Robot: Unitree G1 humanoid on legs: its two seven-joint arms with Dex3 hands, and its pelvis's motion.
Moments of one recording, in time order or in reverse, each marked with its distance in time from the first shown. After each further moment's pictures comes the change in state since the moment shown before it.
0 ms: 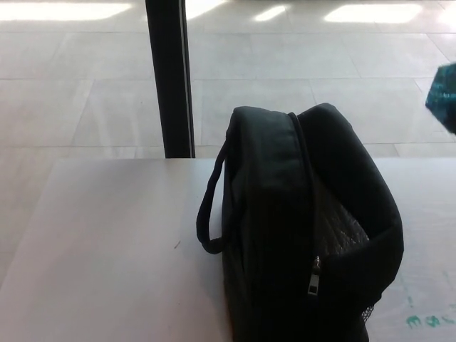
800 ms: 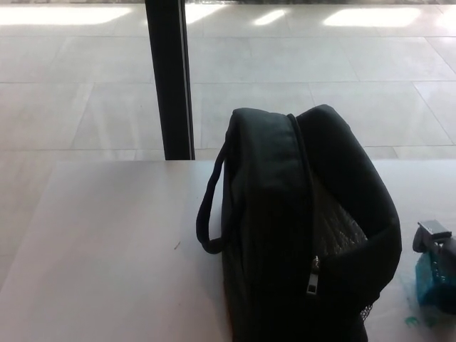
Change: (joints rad) left_arm -0.011 -0.001 -0.014 -0.041 -0.002 0.007 -0.004; right_arm 0.353 -0.120 0.439 0.034 -0.312 0.082 -0.011
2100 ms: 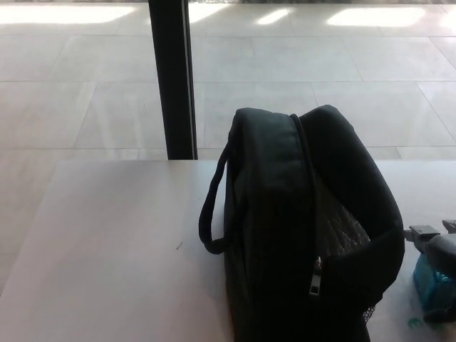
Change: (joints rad) left_arm -0.004 0.001 0.004 -0.023 -0.008 0.012 0.005; right_arm -0.091 -0.018 0.165 -0.069 0.037 0.292 0.294
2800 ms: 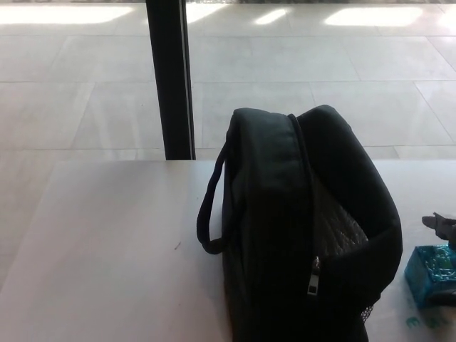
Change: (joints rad) left_arm -0.014 -0.001 0.005 0.046 -0.005 0.000 0.011; right_arm 0.031 -0.057 -0.072 -0.121 0.189 0.072 0.036
